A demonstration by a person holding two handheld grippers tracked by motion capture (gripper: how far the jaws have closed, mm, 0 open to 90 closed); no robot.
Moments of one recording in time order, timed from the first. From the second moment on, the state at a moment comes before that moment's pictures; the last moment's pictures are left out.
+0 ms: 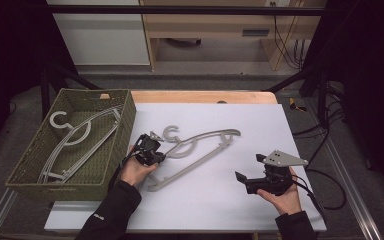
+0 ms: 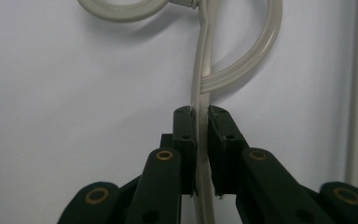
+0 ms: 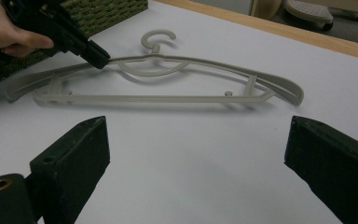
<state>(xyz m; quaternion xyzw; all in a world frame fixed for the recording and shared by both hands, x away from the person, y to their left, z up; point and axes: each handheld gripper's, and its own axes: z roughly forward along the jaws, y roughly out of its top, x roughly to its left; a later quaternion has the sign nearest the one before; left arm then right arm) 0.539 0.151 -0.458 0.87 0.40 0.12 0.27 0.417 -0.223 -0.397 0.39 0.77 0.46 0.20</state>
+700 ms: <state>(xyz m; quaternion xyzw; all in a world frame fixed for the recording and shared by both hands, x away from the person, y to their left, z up) 0.565 0.125 -0.442 0.86 0.39 0.13 0.30 0.417 -0.223 -0.397 0.39 0.77 0.46 0.20</state>
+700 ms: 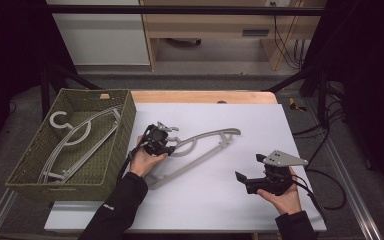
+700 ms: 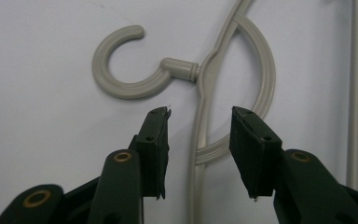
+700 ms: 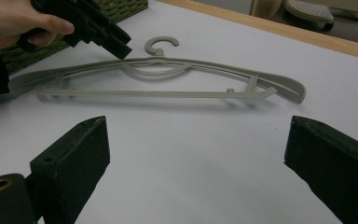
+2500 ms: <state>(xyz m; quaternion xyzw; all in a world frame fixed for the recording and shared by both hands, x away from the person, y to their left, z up) 0.508 0.147 -0.342 0.84 0.35 0.20 0.37 0.415 -0.227 -0.395 0.38 0.77 0.47 0.21</state>
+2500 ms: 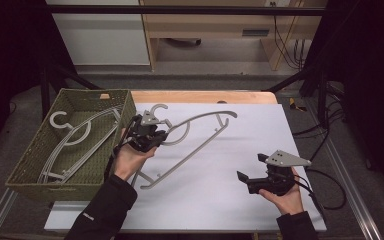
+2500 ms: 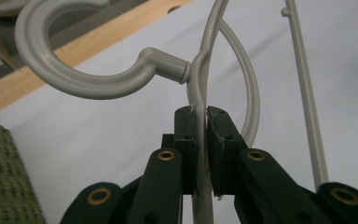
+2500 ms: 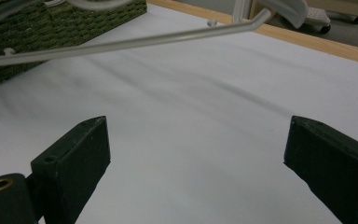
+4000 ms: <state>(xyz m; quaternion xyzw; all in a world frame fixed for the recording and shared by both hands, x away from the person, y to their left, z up) 0.510 0.387 -0.267 0.77 0.44 0.32 0.34 0.419 -0.223 -0.399 0.39 0.78 0.46 0.21</state>
